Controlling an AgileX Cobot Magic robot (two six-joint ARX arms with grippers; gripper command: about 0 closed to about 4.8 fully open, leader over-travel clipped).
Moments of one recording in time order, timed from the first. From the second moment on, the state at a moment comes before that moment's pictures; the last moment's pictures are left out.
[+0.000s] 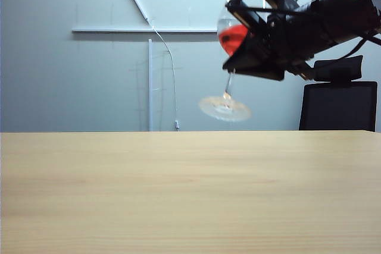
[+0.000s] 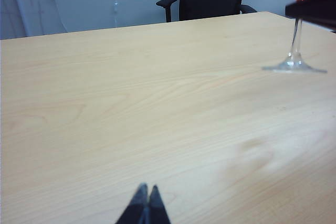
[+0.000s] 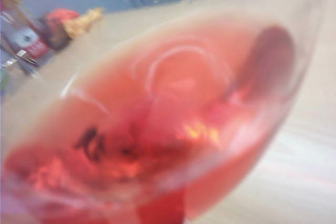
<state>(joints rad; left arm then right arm) -0.47 0.01 0.00 -0.08 0.00 0.00 0.43 1.47 0.67 0.59 -0.23 0.37</state>
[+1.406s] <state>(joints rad) -0.47 0.01 0.00 -0.08 0.00 0.00 0.53 1.72 0.73 0.78 -0.48 -0.09</state>
